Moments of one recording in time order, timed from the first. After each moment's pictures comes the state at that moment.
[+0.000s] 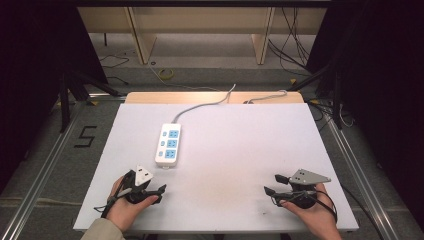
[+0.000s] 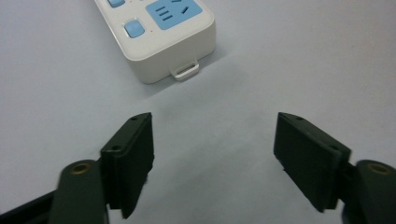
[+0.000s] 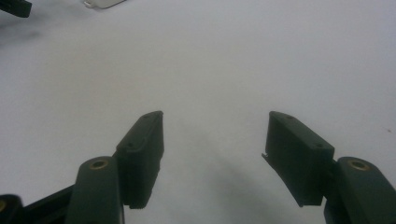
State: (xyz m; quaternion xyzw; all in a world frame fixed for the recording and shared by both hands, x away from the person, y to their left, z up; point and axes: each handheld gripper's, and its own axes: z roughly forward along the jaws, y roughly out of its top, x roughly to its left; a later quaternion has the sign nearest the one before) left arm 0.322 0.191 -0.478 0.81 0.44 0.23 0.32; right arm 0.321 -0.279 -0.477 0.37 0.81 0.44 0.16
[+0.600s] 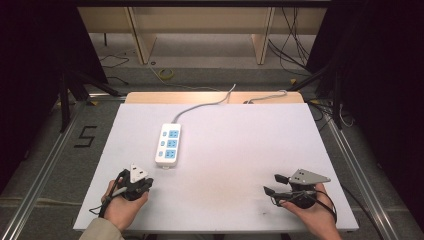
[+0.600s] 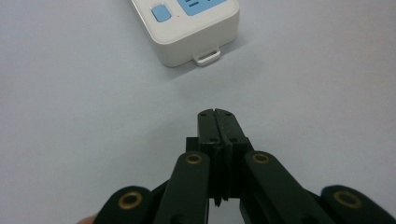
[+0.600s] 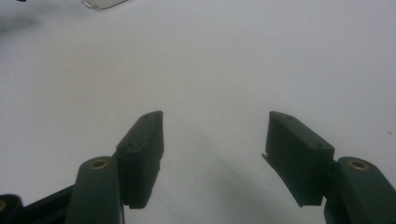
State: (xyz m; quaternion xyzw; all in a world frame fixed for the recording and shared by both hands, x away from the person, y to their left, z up) left arm 0.319 0.199 -0.467 0.80 0.47 0.23 0.29; right arm 0.321 -0.278 -0.477 0.37 0.80 0.44 0.16
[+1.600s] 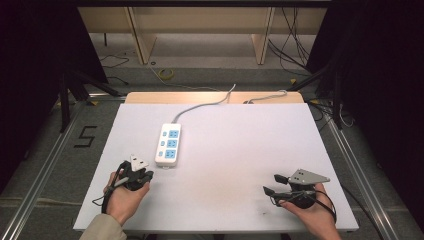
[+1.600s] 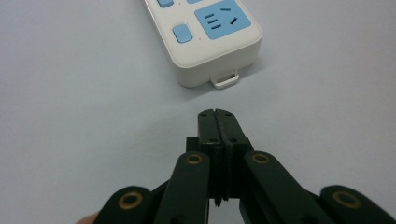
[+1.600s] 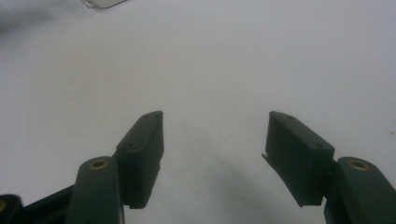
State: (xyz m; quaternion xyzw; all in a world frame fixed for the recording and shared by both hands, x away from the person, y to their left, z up) left arm 0.339 0.197 -0.458 0.78 0.50 0.22 0.29; right arm 0.321 -0.277 -0.477 0.37 0.81 0.44 0.16
